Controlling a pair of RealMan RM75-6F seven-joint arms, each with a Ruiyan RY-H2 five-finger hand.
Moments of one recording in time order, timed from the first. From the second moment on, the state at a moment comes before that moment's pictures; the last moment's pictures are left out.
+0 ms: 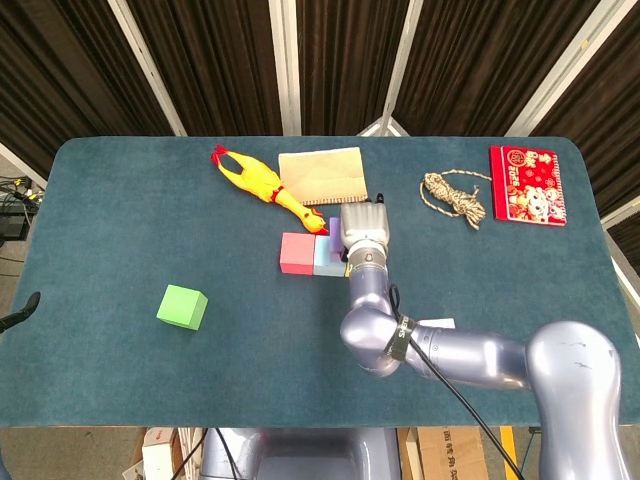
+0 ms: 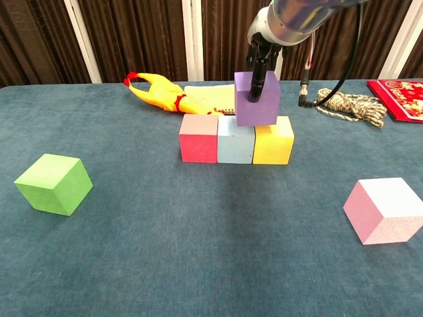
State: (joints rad) left arm -0.13 -1.23 -0.26 -1.57 1.23 1.51 -0.03; right arm 1.43 -1.52 0.48 -1.48 0.36 1.17 -1.15
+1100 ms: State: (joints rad) left arm -0.13 -1.23 -0.26 -1.57 1.23 1.51 -0.03; right arm 1.38 -1.58 0.53 -1.44 0.31 1.16 -1.18
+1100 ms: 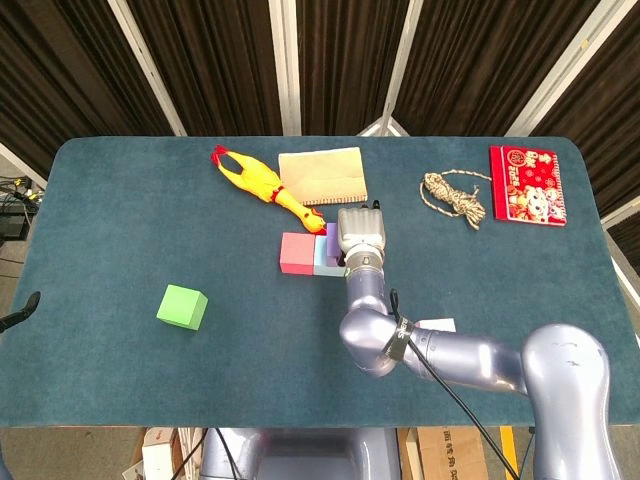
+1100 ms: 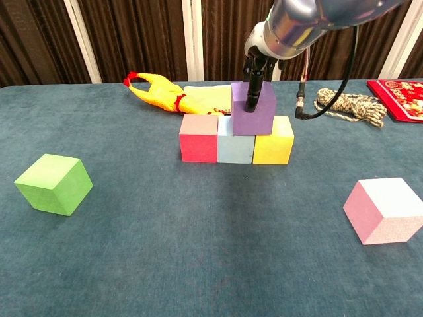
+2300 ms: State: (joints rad) left arm -0.14 -1.24 -0.26 -1.56 1.22 1.51 -0.01; right arm 1.36 -1.60 0.55 -1.42 0.29 1.15 -1.20
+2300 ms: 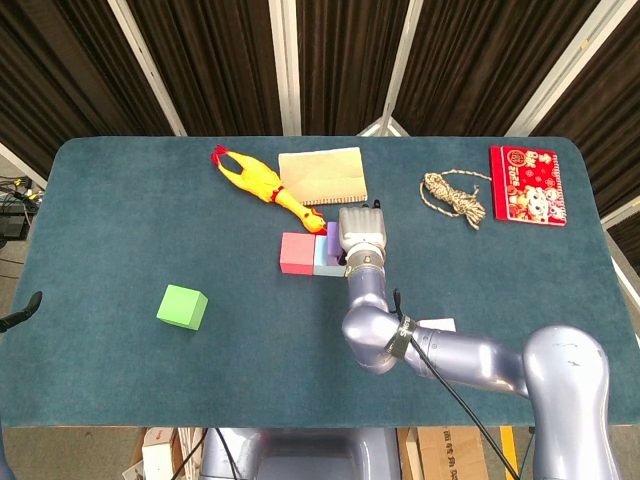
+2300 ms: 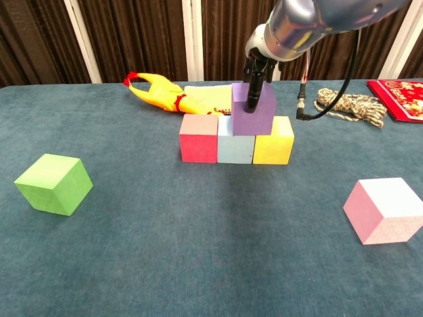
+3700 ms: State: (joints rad) left arm -0.13 -1.24 -0.26 -1.56 1.22 1.51 -0.01; right arm 1.35 -1.60 0.57 -1.42 0.28 1.18 -1.21
